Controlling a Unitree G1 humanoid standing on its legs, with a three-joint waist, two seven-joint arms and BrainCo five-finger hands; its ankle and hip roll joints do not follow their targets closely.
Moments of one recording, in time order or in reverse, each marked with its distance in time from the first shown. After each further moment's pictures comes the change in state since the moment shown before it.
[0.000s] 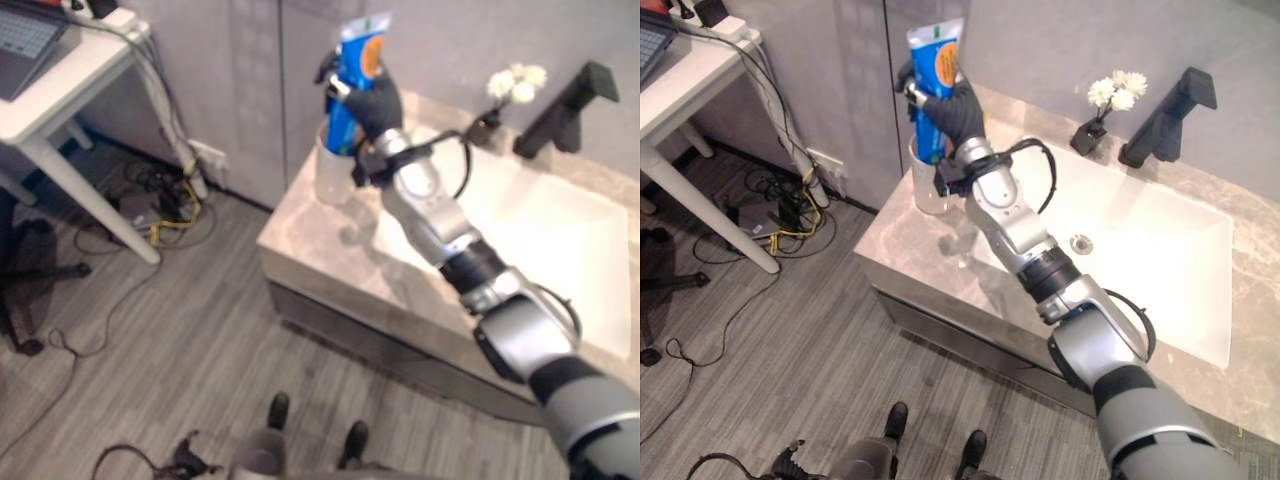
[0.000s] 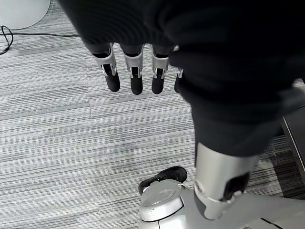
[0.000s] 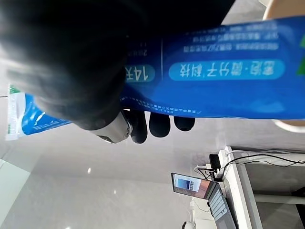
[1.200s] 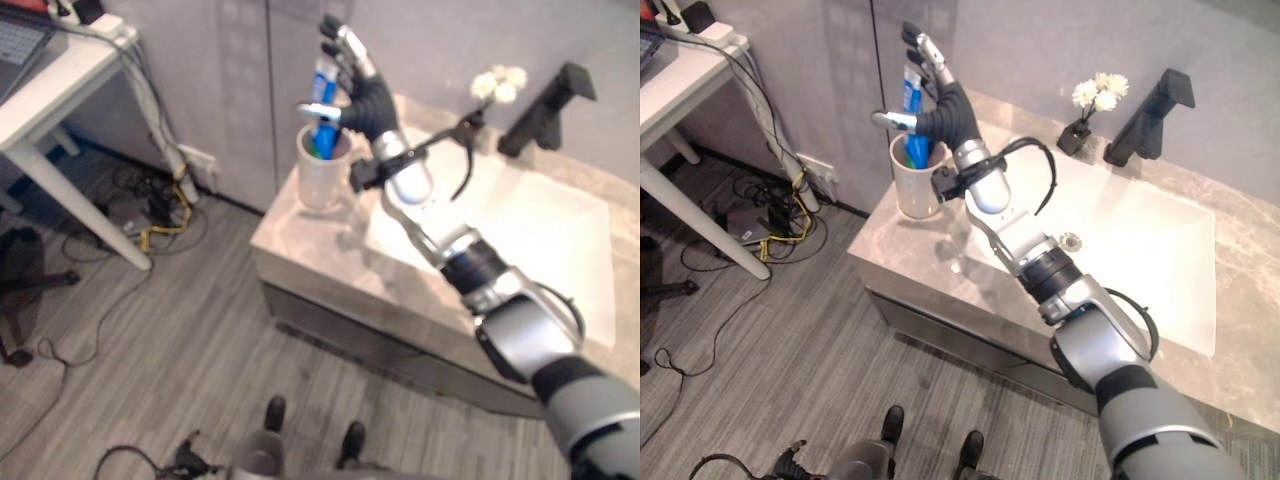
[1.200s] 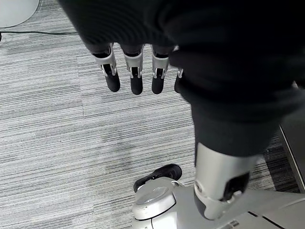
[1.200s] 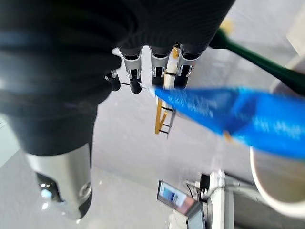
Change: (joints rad) left arm 0.000 -0.011 0.001 0.002 -0.002 0.000 0.004; right arm 0.002 -0.012 -0.010 -0.025 -0.277 0.003 -0.087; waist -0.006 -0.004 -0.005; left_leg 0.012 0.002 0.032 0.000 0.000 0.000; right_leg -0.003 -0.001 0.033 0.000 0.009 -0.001
